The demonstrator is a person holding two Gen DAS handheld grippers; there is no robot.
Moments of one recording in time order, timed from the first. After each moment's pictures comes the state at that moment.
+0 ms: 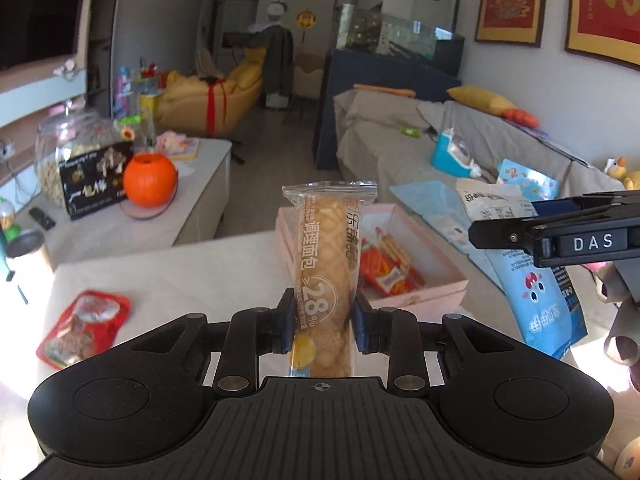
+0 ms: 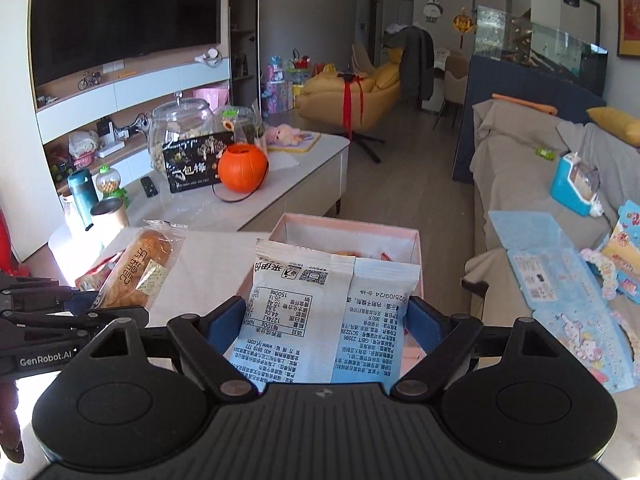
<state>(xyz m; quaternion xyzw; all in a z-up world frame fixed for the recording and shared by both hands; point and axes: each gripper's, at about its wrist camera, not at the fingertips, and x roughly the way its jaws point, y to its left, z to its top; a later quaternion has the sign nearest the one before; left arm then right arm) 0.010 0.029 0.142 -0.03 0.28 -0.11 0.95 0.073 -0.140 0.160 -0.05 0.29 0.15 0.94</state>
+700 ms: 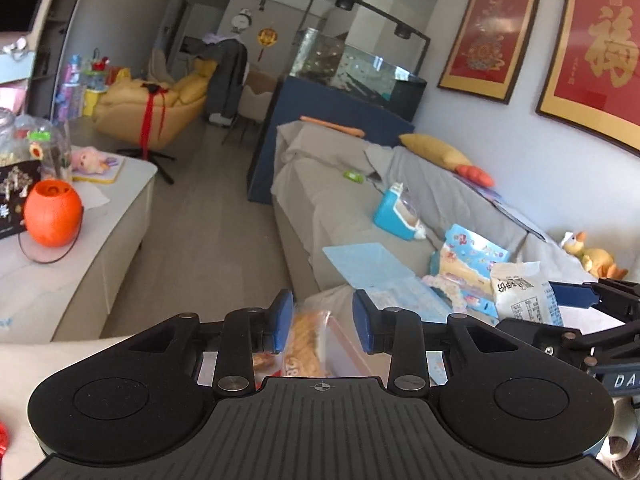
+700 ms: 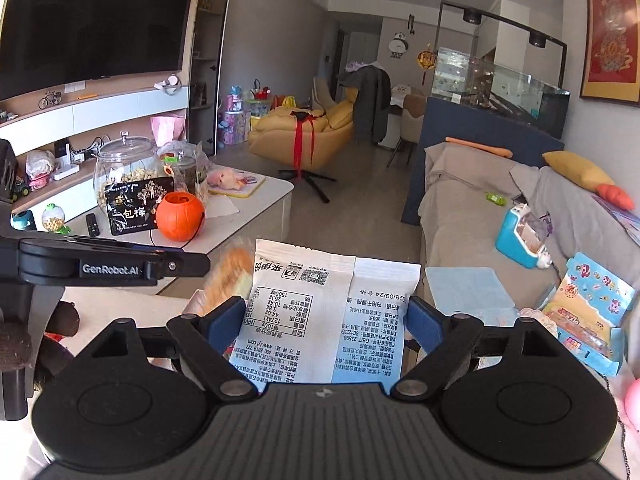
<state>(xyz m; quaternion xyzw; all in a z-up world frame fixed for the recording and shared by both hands) 0.175 0.000 0.158 -0.13 0.24 -0.20 0.94 0.138 -0.190 0.213 -0.08 0.25 0.09 0.96</state>
